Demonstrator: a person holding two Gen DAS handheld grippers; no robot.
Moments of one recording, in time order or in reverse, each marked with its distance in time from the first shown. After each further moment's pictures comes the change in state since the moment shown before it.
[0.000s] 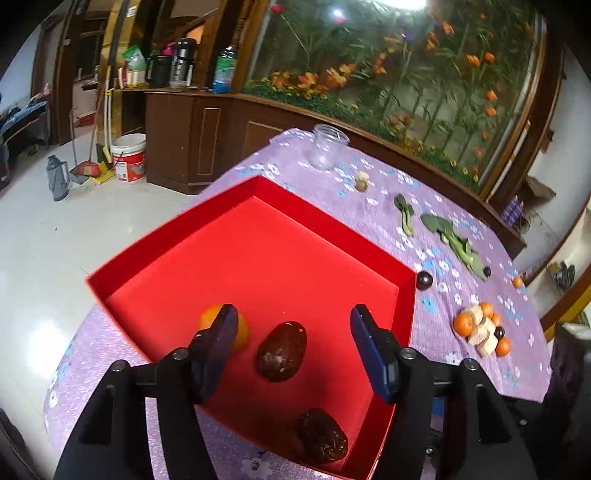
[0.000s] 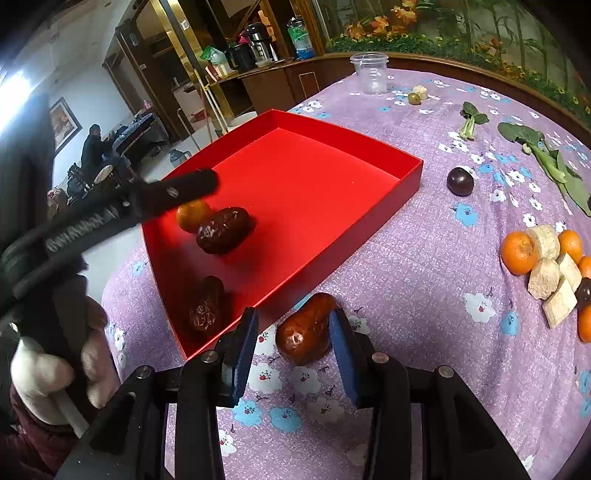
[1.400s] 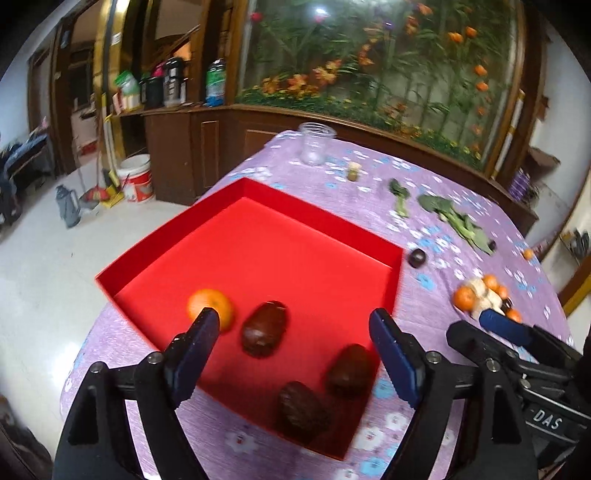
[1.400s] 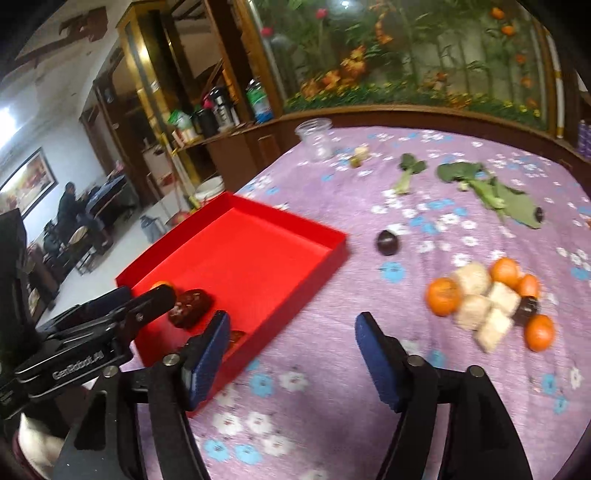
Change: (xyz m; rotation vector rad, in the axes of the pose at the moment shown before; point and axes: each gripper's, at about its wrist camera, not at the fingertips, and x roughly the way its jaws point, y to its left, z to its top) left arm -0.017 -0.043 -0.023 0.145 -0.007 0.079; right arm -0.057 -0.030 0.003 0.113 -0.284 -0.117
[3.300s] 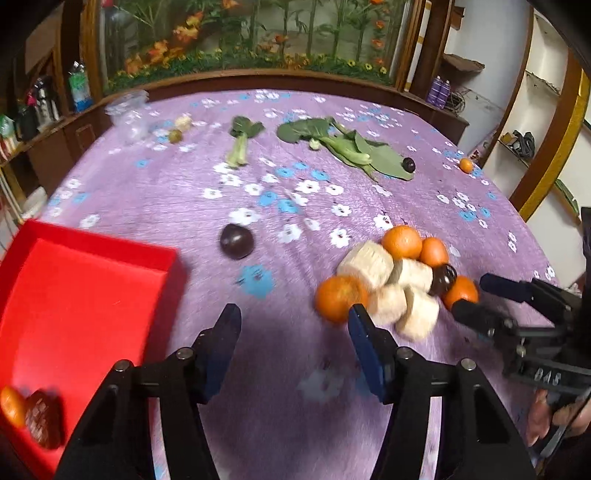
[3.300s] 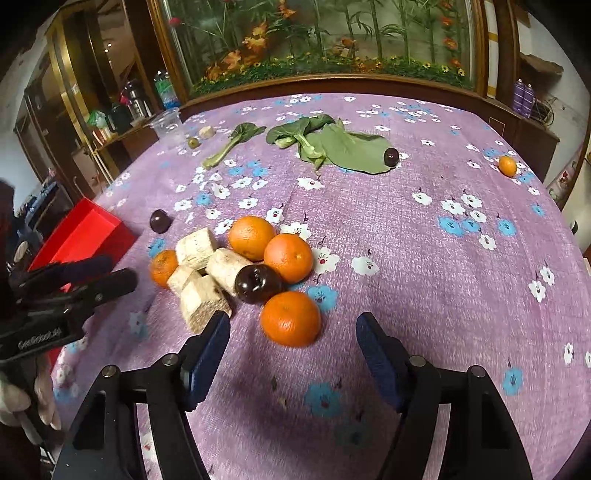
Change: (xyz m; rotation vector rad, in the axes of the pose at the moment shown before) left arm 0.119 -0.176 0.019 0.298 0.222 -0.263; right arm -0.014 -0.187 -0.008 0.113 0.123 -0.229
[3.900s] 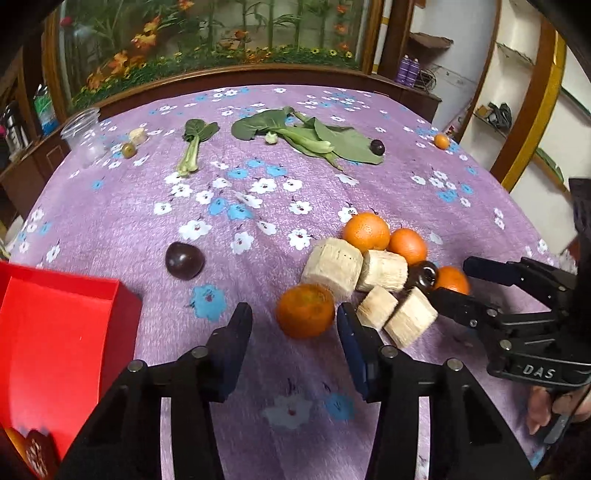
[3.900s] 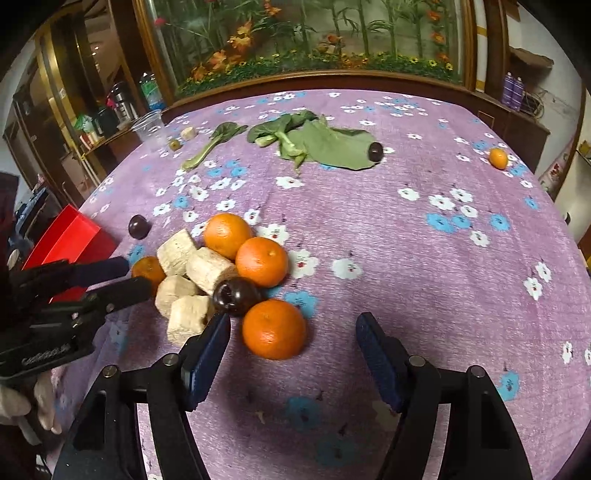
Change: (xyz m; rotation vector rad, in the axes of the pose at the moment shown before) left arm 0.019 -0.026 0.007 0.139 0.022 -0.045; right arm 0.006 -0.008 0.001 0.018 0.003 -0.024
